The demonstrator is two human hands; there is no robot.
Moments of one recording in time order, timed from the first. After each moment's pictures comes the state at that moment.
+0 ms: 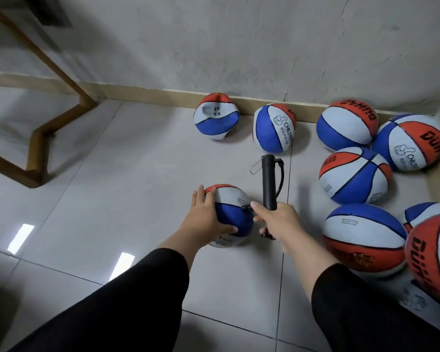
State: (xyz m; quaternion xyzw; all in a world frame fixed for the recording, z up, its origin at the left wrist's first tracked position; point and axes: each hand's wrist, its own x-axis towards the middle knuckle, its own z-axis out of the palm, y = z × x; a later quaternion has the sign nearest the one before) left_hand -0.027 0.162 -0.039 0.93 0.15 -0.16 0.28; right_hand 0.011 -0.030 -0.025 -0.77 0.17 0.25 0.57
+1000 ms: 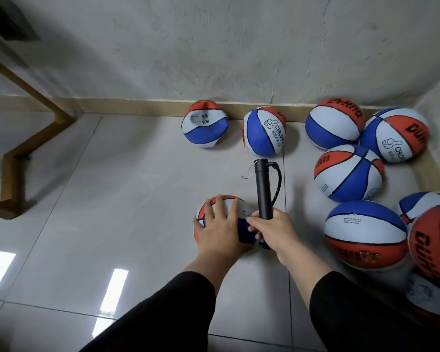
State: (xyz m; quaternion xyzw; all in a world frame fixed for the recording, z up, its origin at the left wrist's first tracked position) left_hand -0.023 0.130 -0.054 0.98 0.06 -0.14 0.09; right_hand 0.008 -0.004 -0.035 -0.74 0.23 0.23 0.60
